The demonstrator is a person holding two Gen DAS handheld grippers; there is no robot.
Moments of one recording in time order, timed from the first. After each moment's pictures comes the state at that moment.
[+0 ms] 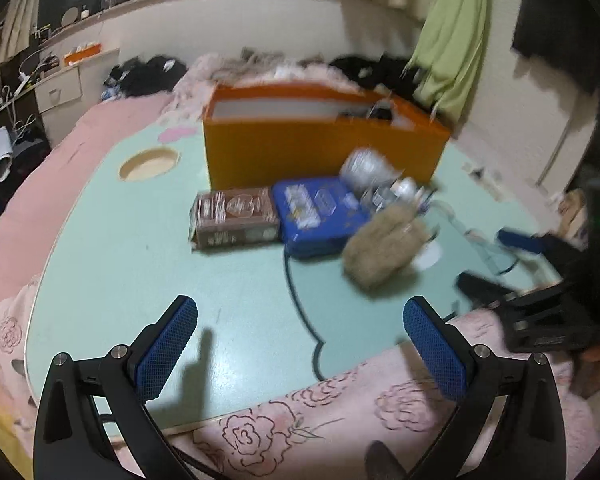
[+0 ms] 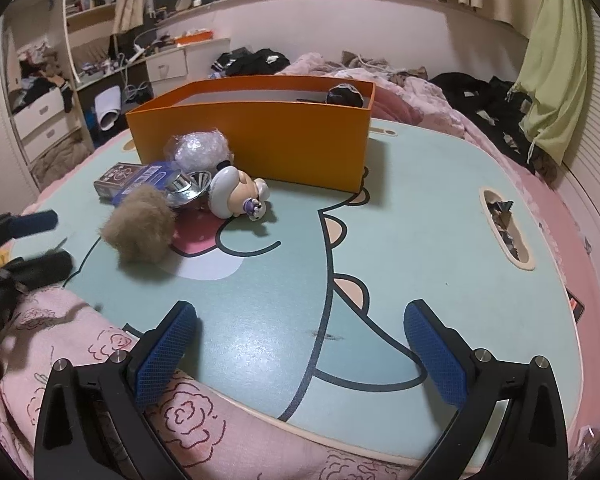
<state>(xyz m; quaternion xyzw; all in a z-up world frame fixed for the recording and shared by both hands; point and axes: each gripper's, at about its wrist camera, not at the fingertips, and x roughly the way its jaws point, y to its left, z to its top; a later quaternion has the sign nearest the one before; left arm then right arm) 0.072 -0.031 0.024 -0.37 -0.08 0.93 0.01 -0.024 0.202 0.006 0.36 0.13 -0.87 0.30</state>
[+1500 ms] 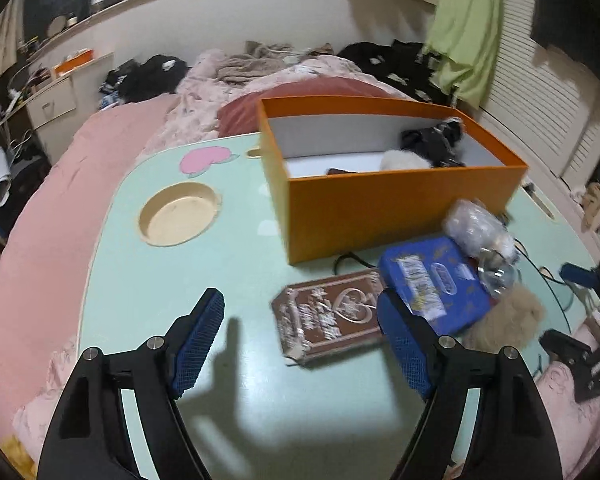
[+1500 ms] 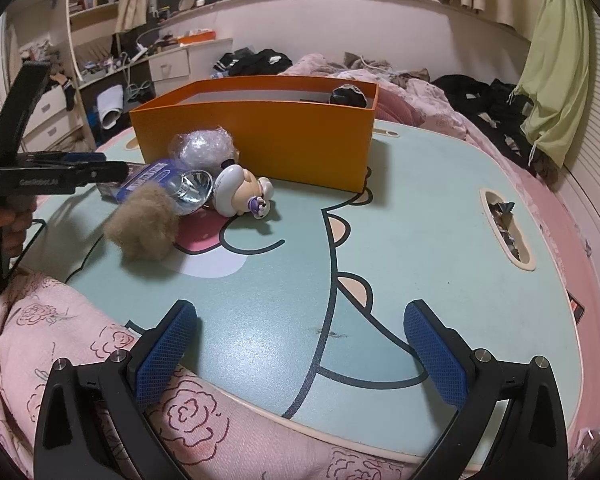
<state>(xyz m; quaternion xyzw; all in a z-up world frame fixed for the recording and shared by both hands) -0.006 -0.094 0.022 -0.41 -0.03 0.91 0.01 -0.021 0.201 0.003 0.36 0.13 -0.87 0.31</state>
